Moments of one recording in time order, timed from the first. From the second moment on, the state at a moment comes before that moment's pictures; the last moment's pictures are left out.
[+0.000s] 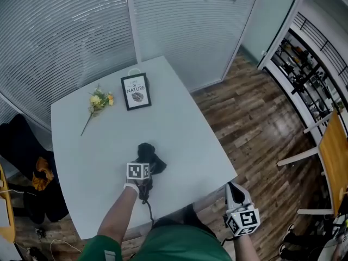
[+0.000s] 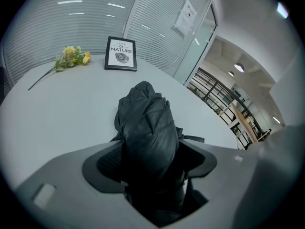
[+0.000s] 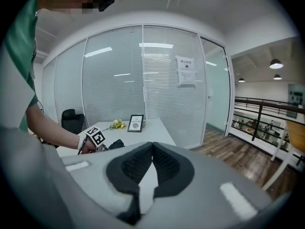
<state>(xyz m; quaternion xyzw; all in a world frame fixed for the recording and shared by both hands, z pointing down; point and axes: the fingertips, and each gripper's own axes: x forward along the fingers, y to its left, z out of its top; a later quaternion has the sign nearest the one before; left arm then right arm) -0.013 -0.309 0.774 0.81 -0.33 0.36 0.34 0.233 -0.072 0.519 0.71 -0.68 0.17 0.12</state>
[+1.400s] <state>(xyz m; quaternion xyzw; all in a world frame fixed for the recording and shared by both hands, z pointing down) -0.069 -0.258 0.645 0.82 -0.34 0.01 0.46 0.187 -0.111 0.517 0.61 -0.77 0.15 0.13</state>
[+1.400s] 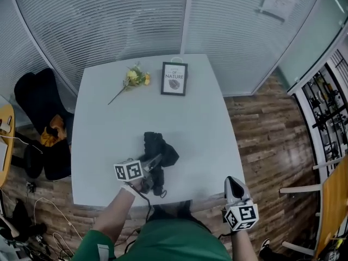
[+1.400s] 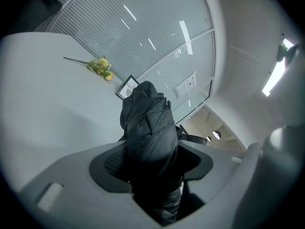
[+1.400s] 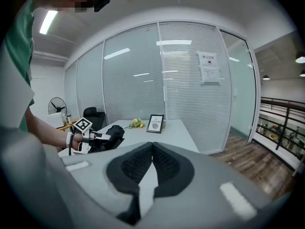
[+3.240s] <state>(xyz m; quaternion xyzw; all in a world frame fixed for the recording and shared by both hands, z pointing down) -0.120 -0.204 0.398 0.86 -0.37 -0.21 0.28 0.115 -0.200 0.384 0.49 -0.87 -0.04 0.05</state>
